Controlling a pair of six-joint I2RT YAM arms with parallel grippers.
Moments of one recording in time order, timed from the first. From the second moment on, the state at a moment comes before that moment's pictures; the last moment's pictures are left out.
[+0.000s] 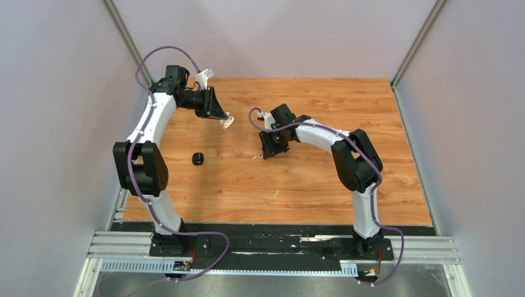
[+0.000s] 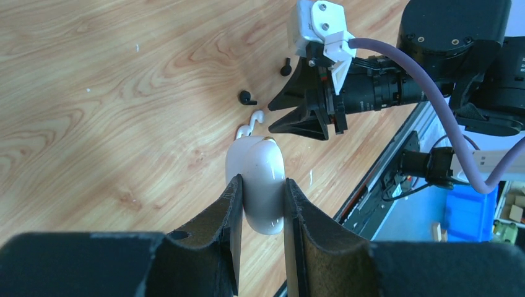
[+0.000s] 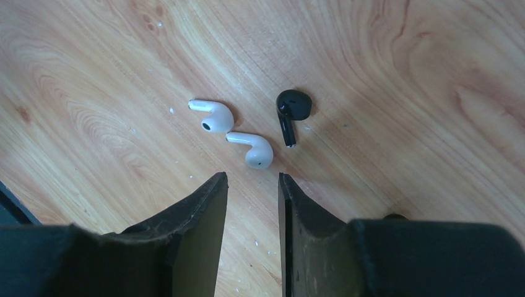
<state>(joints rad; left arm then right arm) -0.04 1.82 1.68 -0.88 0.86 0.02 0.59 2.07 1.50 -0.47 -0.38 0.05</state>
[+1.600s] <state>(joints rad) -0.02 1.81 1.61 -0.82 0.86 0.00 0.69 2.04 1.46 -0.41 -0.23 -0.22</state>
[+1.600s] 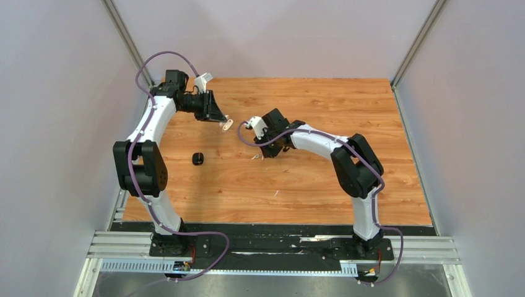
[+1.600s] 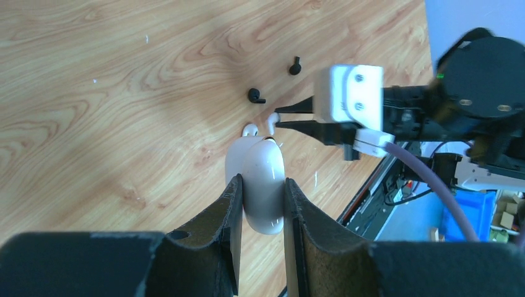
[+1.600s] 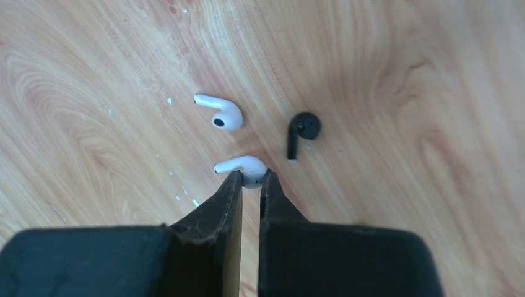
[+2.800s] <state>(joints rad) -0.15 1.94 1.57 -0.45 0.96 -0.50 0.72 1.66 1.08 0.57 -0.36 -1.11</state>
